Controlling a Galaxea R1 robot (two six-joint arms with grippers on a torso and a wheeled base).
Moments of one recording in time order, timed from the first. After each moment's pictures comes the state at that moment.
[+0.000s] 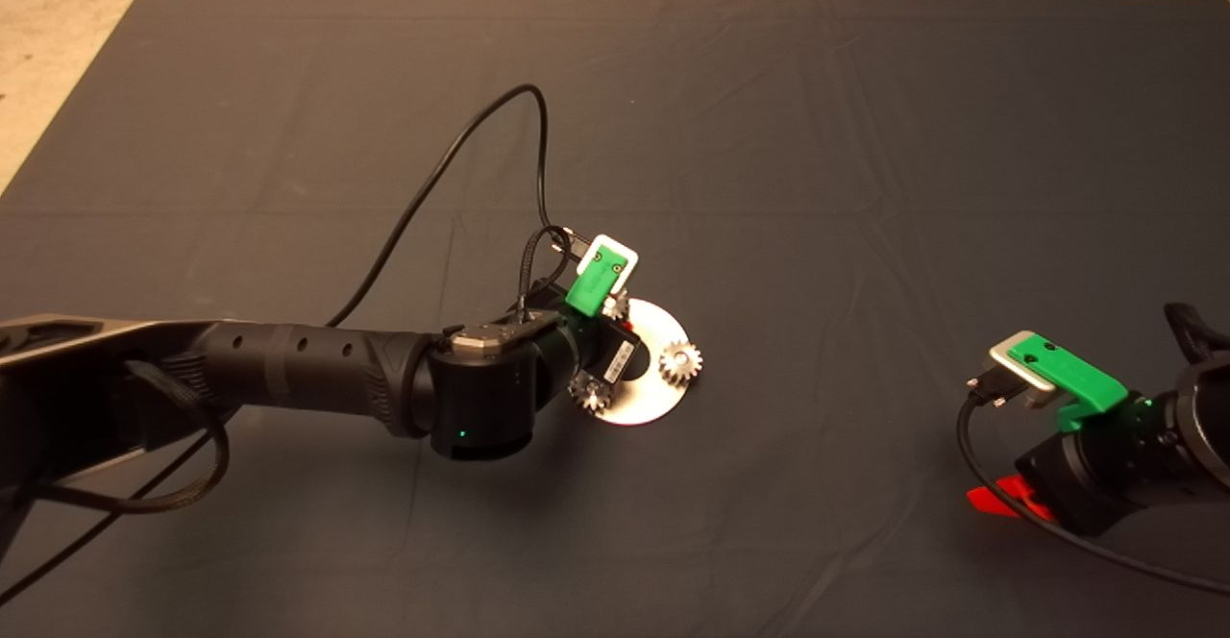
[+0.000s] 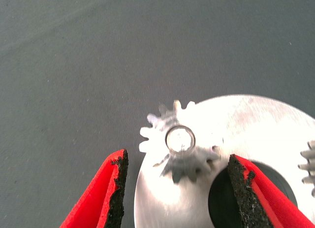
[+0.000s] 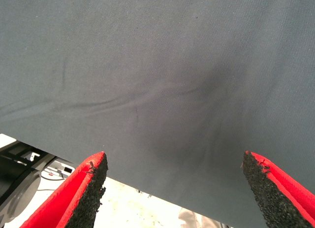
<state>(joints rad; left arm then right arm) -0.04 2.61 -0.86 1.40 1.38 -1.14 0.30 1.99 -0.39 -0.38 -1.53 1.19</state>
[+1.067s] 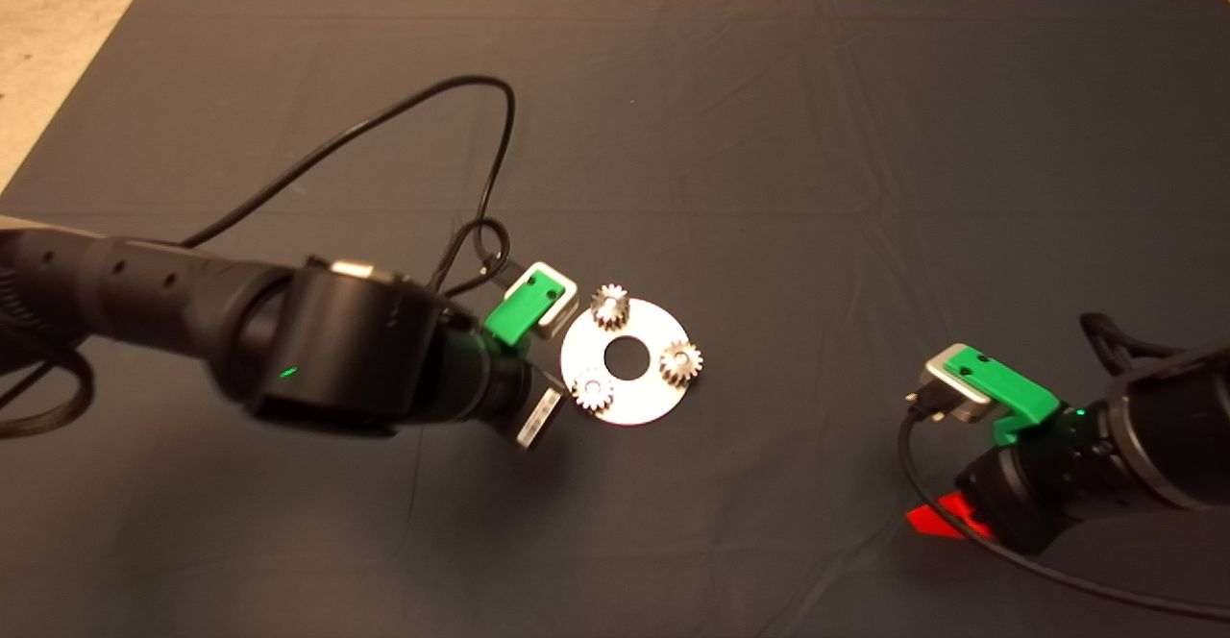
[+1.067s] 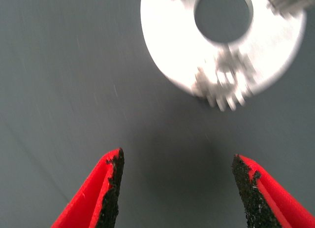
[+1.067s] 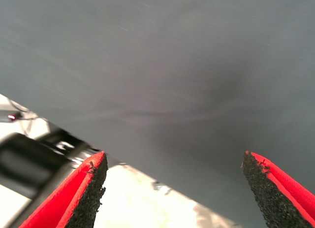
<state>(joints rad) -0.28 2.44 -0.55 0.73 1.52 -1.32 0.30 2.18 -0.39 -0.34 -1.50 1.34</state>
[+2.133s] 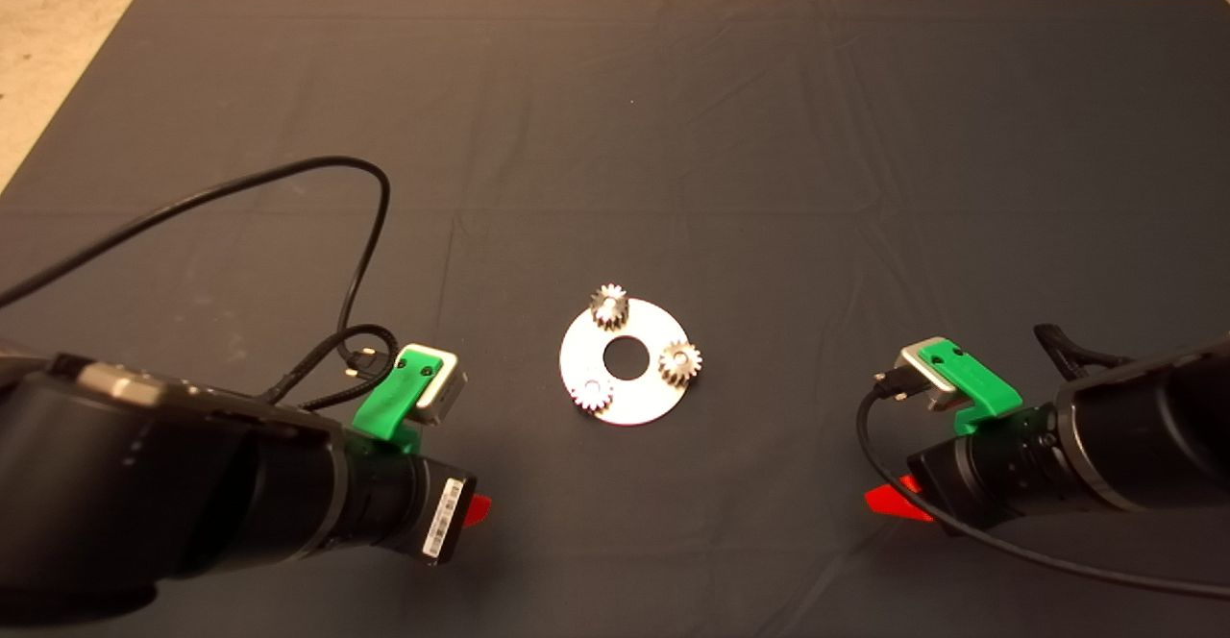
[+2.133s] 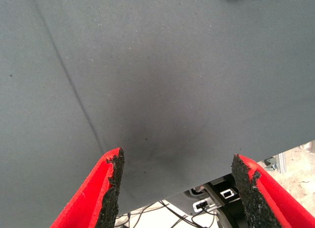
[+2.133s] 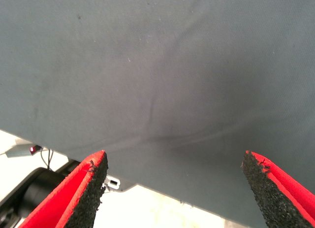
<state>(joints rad) -0.29 2.28 -0.34 0.61 1.53 -1.62 0.26 2.22 -0.39 -0.45 -1.53 1.53</state>
